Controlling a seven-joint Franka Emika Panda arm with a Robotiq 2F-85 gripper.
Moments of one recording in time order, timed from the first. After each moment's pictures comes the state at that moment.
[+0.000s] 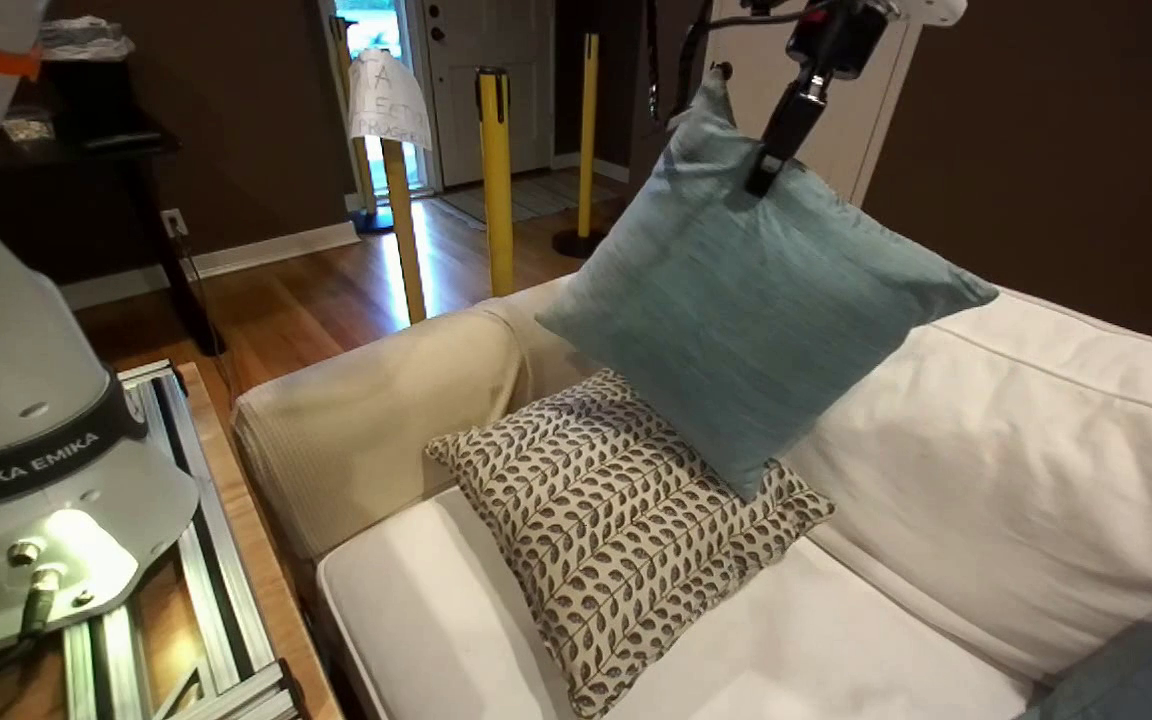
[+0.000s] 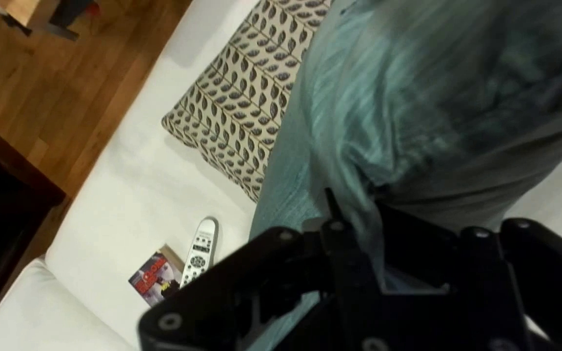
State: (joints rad) arm -0.17 0.69 -0.19 -1.05 0.09 1.38 0.60
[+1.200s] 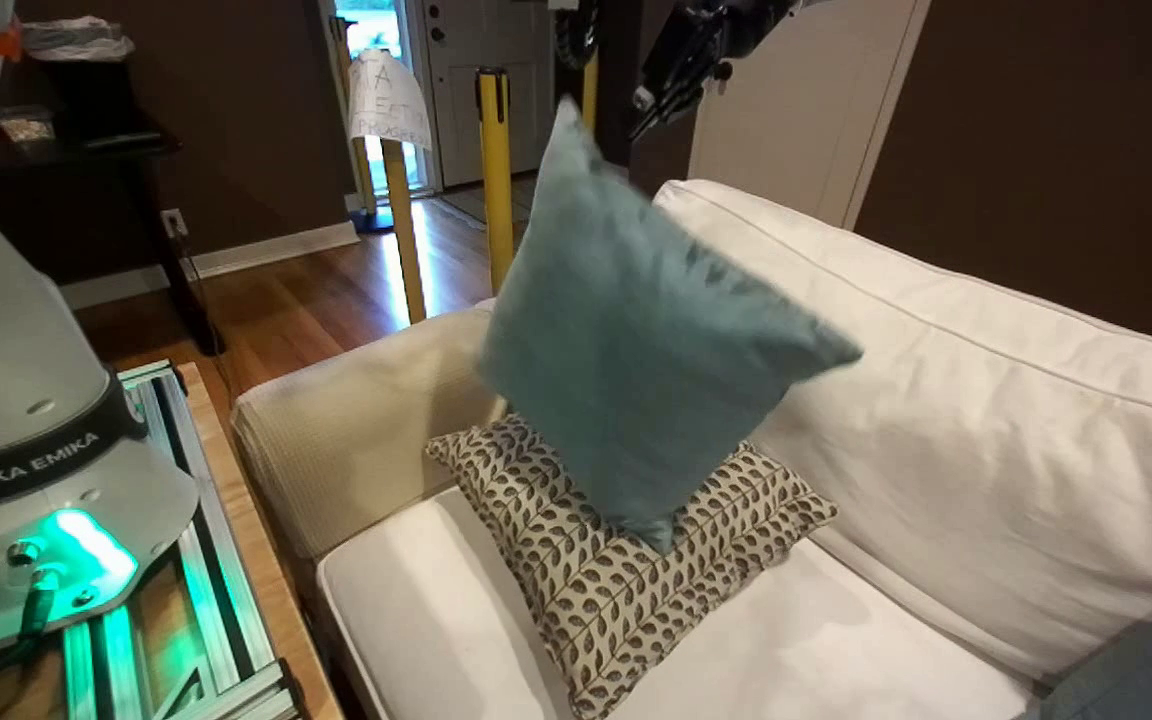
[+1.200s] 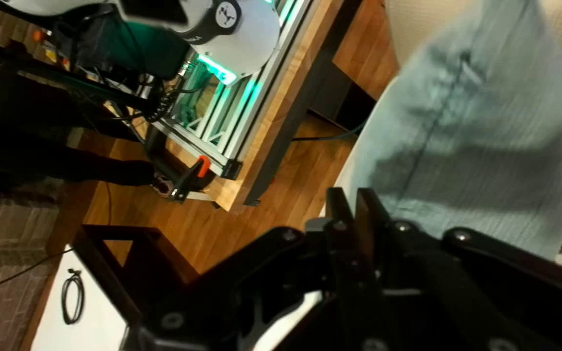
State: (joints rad) arm -0.11 0.58 -0.19 -1.19 0.03 0.95 0.86
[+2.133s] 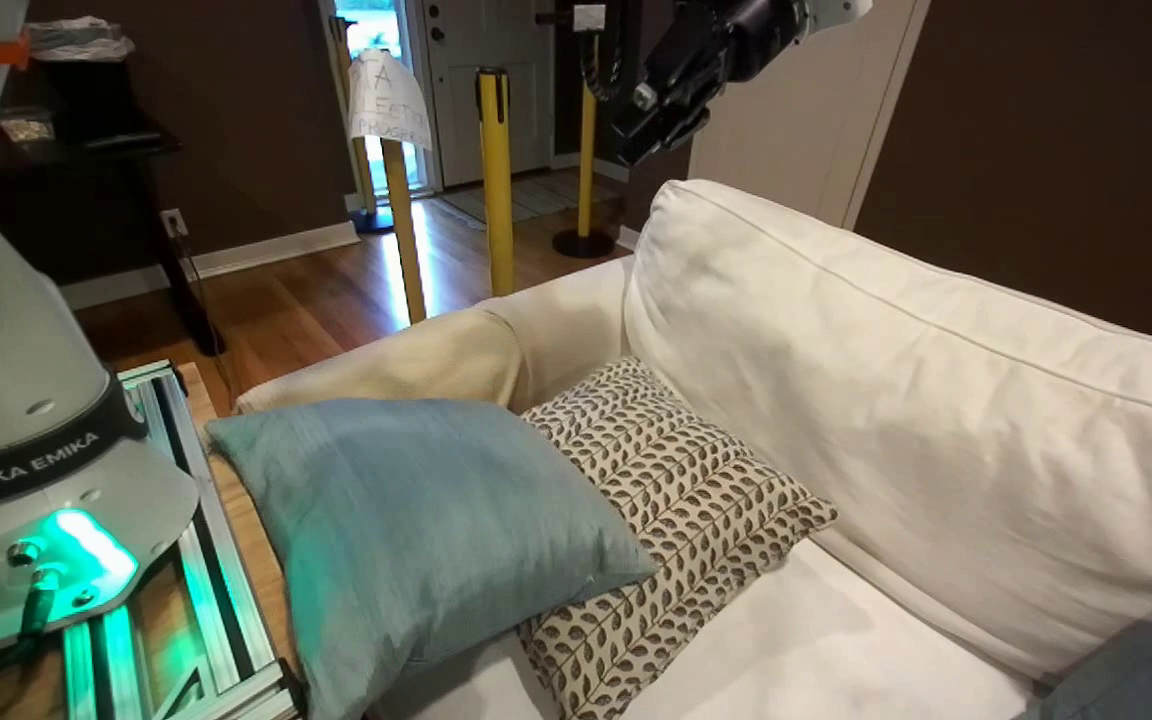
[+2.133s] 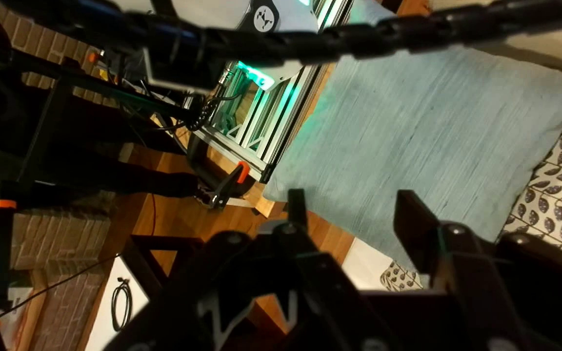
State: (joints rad) arm -0.12 0.63 -0.21 -1.16 -0.01 0.88 0.86
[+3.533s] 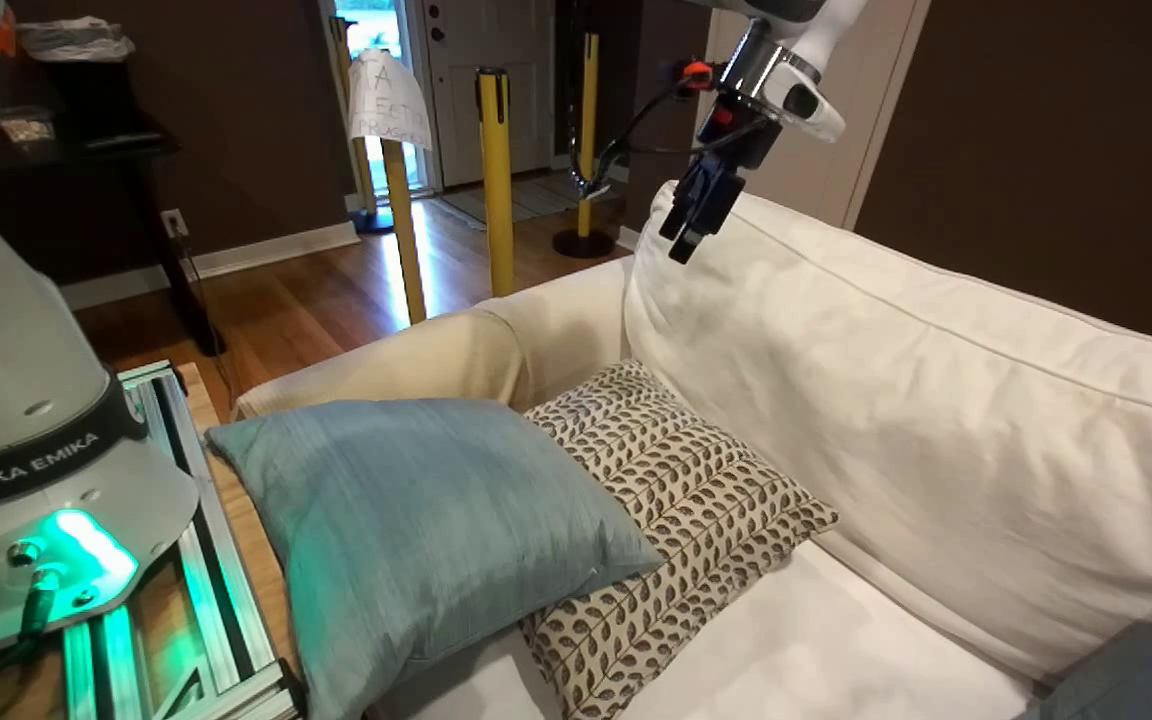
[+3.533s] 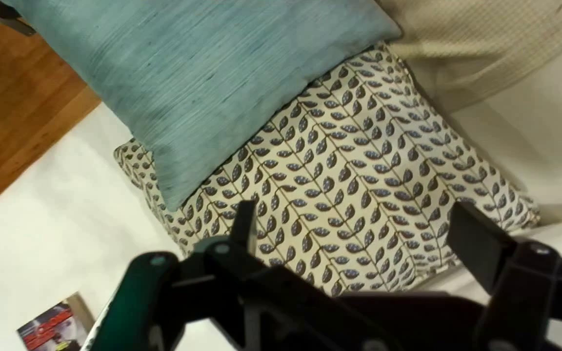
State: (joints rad) arm -0.13 0.53 -0.14 -1.55 0.14 1.66 0.40
